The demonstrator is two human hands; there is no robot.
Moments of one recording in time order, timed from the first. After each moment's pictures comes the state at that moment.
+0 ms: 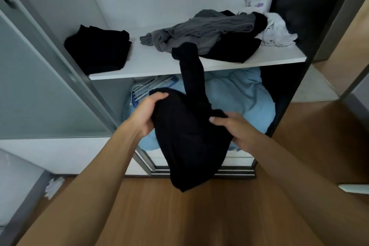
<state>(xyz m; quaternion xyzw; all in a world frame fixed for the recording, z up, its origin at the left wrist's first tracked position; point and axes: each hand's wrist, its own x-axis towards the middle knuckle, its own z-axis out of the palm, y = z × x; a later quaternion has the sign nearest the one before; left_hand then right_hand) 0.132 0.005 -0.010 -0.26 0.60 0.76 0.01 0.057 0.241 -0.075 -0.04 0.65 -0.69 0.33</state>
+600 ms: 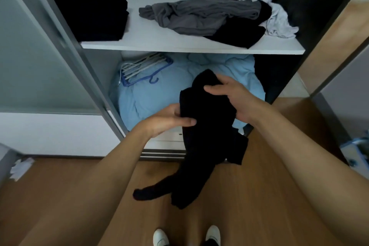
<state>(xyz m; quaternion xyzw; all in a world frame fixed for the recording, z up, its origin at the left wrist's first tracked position) 0.176 -0.005 -0.083 0.01 0.72 0.67 0.17 0.103 0.197 -0.002 -0.21 0.61 -0.69 0.32</state>
